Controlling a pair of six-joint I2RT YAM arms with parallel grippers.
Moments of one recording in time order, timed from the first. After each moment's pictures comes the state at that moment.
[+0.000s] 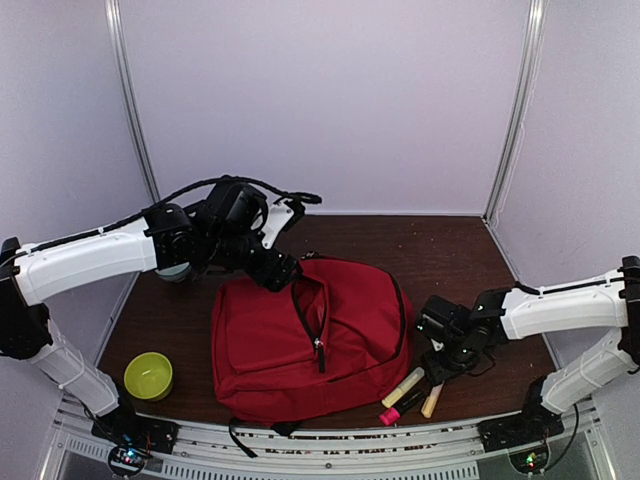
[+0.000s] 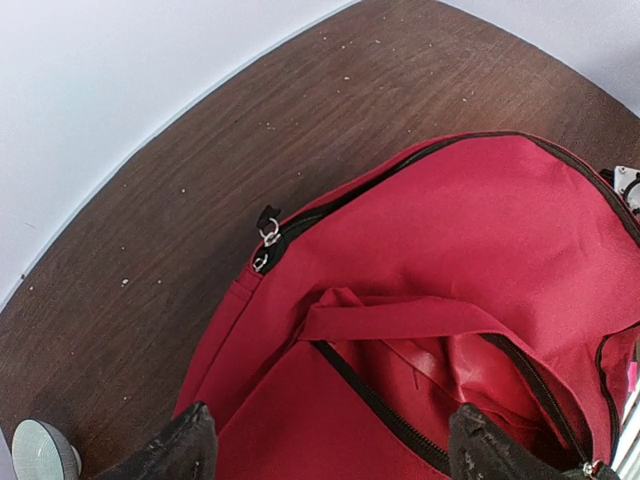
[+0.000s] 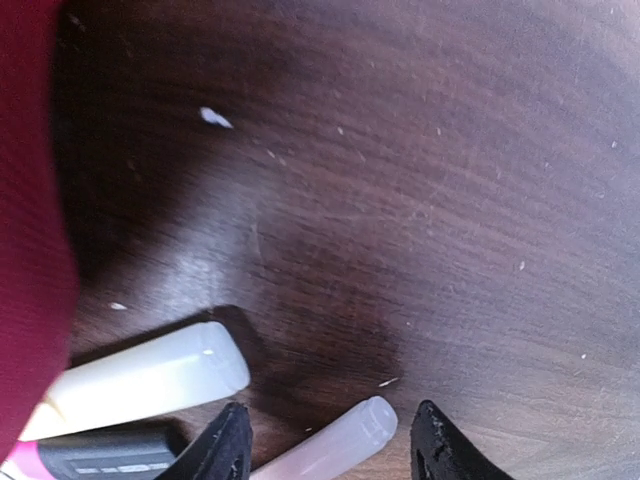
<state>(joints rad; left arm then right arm) -0.91 1.49 1.32 -0.55 -0.16 -0.01 0.93 1.36 0.68 -0.73 0.16 0.62</state>
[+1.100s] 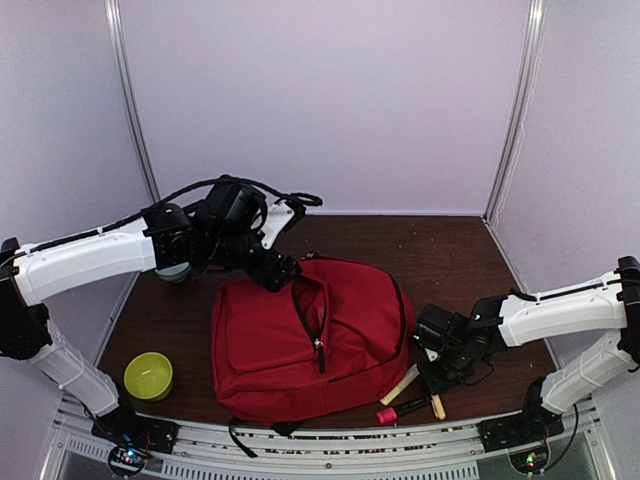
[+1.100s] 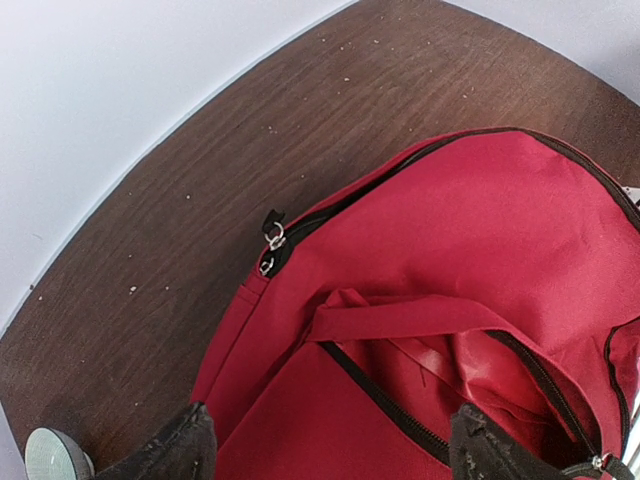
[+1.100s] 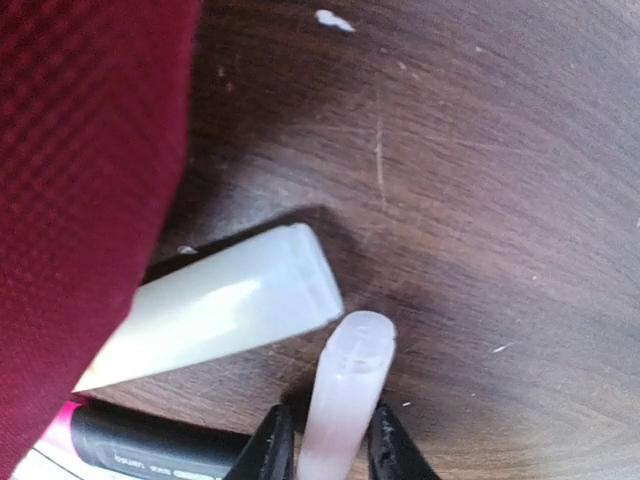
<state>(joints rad) -0.91 1.48 1.32 -0.55 -0.16 0.03 0.99 1.37 0.66 -0.69 0.04 0.68</state>
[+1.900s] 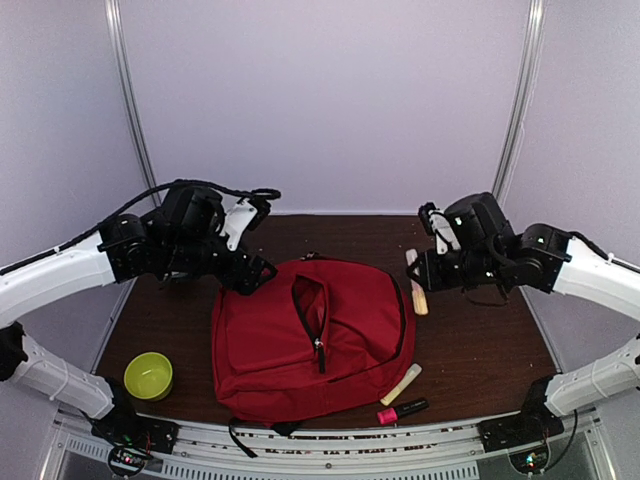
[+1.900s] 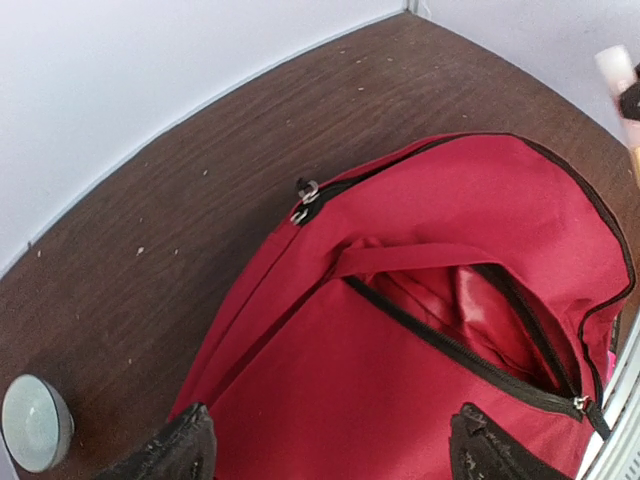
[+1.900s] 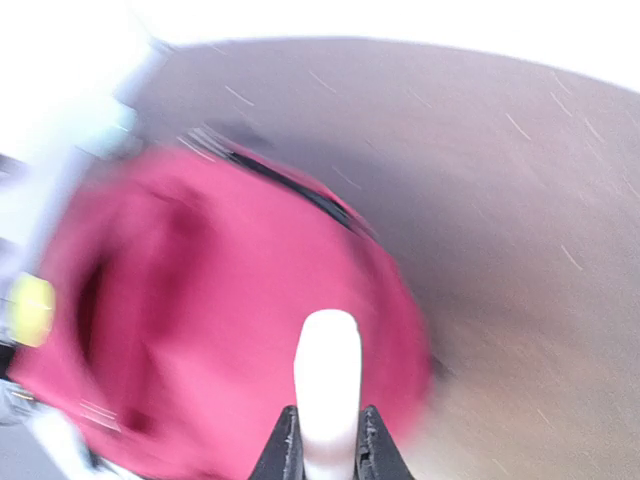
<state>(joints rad) -0.86 1.27 1.17 -0.54 -0.10 -0.03 0.85 1.18 1.08 -0.63 0.18 0.50</state>
